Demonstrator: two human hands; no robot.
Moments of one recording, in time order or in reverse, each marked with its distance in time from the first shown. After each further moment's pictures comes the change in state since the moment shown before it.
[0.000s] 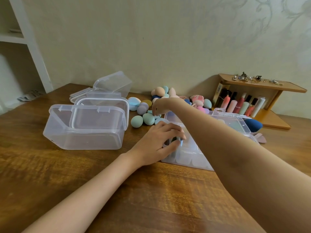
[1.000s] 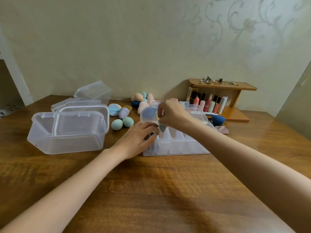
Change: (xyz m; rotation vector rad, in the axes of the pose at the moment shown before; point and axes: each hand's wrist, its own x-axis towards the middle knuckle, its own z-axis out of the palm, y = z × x) left_hand 0.005 0.018 -0.004 0.212 -0.103 -0.078; right_hand -0.137 0.069 0.010 0.231 0.428 -0.167
